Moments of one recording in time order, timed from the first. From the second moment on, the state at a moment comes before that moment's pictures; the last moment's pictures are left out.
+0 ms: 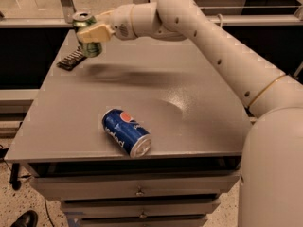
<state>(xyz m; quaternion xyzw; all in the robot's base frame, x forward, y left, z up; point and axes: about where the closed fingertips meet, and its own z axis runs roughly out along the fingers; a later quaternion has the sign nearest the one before) 0.721 0.154 0.958 -0.49 0.60 0.35 0.53</state>
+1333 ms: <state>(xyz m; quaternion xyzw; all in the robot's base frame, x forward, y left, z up) 0.731 0.197 0.897 -0.50 0.63 0.36 0.48</state>
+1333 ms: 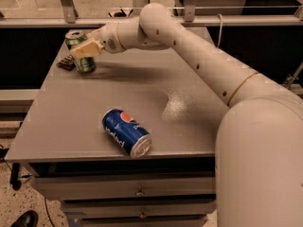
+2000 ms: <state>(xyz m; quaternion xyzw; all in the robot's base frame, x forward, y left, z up) 0.740 0.188 0.885 -0.50 0.64 0.35 0.47</state>
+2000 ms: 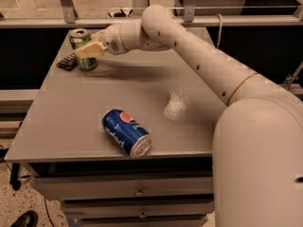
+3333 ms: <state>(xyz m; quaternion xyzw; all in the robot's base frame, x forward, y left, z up) 0.754 0.064 0.873 -0.50 0.65 0.30 0.49</state>
